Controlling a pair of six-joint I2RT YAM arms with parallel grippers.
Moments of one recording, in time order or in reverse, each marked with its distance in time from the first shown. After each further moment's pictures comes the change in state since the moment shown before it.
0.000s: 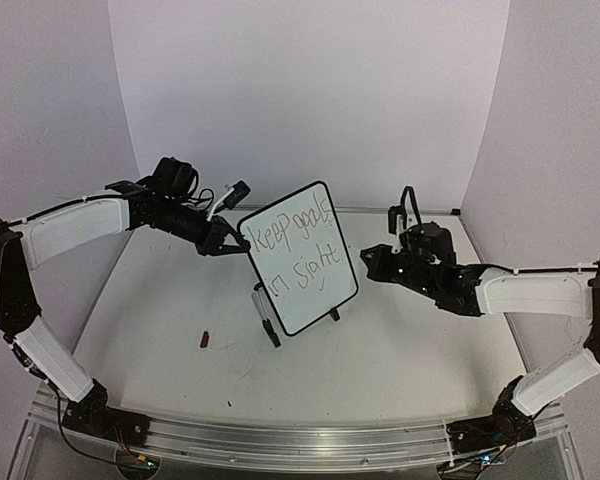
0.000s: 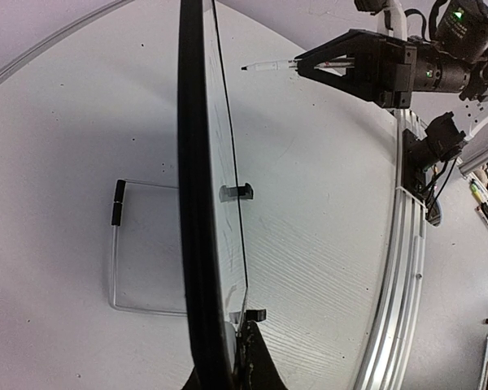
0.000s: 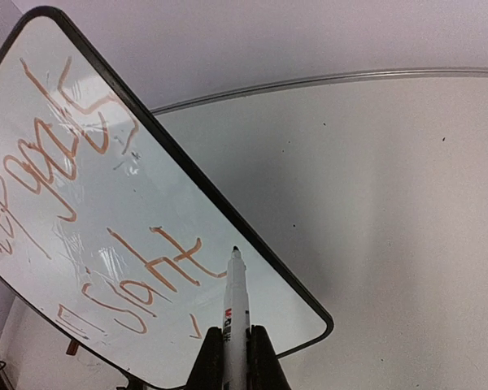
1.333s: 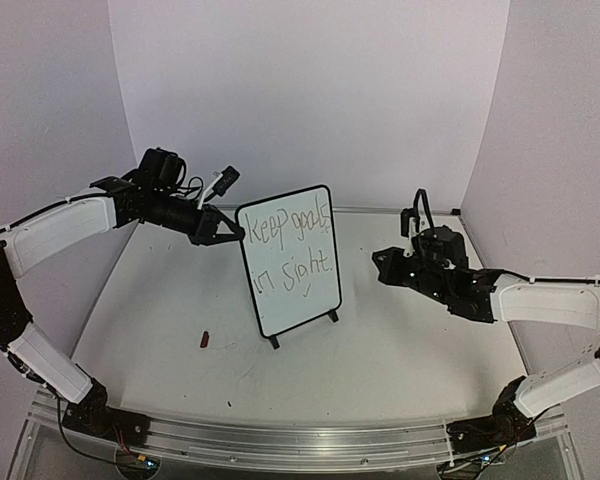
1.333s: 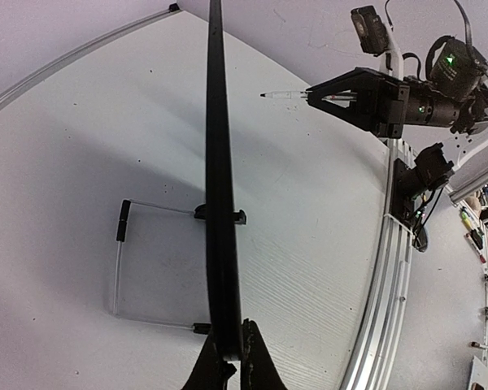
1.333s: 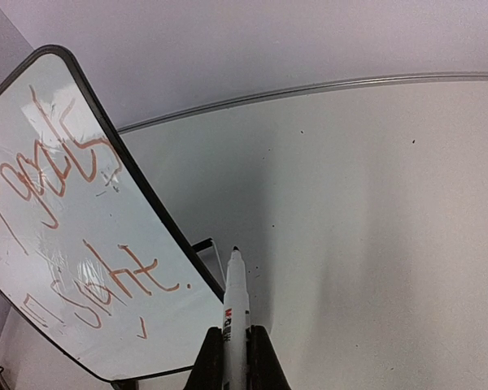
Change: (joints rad) left arm 0.024 -0.073 -0.003 0.025 0.016 -0.096; right arm 0.000 -0.117 -0.058 -0.055 0.045 0.005
